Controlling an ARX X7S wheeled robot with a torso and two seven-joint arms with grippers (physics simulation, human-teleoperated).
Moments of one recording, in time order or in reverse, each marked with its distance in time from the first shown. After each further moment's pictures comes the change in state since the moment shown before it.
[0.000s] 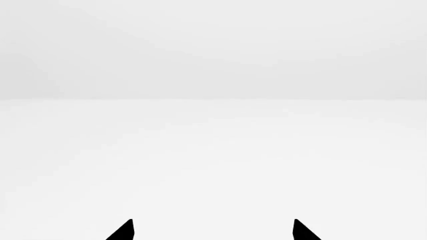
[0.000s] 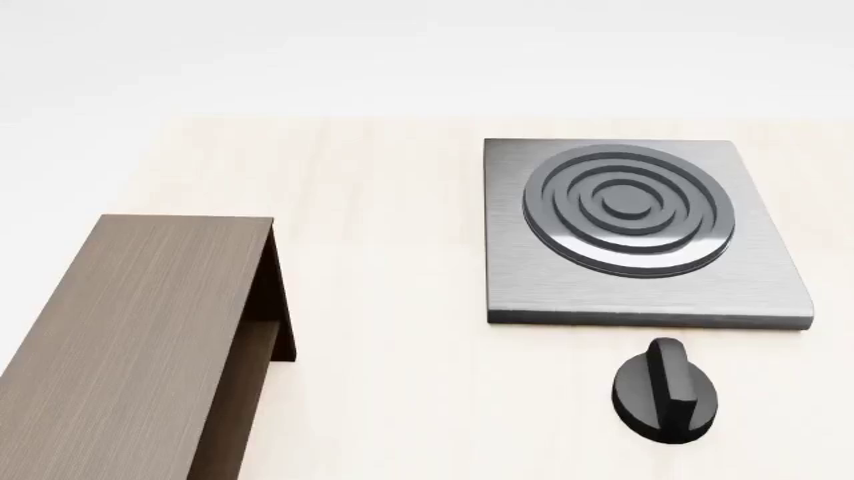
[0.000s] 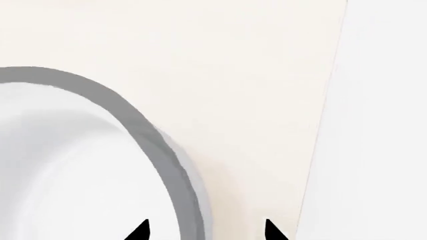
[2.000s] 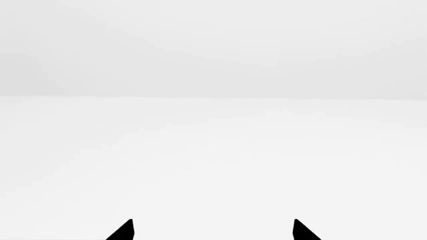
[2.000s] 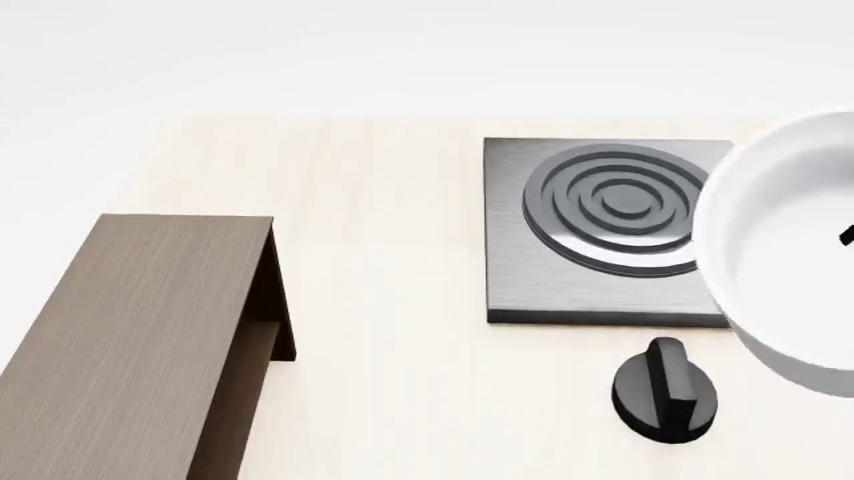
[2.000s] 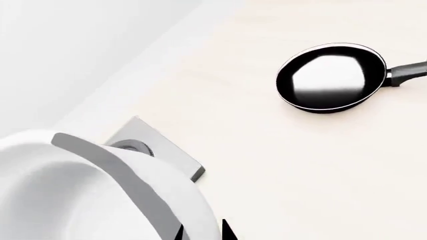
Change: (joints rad) left arm 0.005 -0.008 0.012 -0.008 -0.019 0.017 -0.006; right arm 0.452 0.458 -0.847 -0.247 0.685 -0.514 0.424
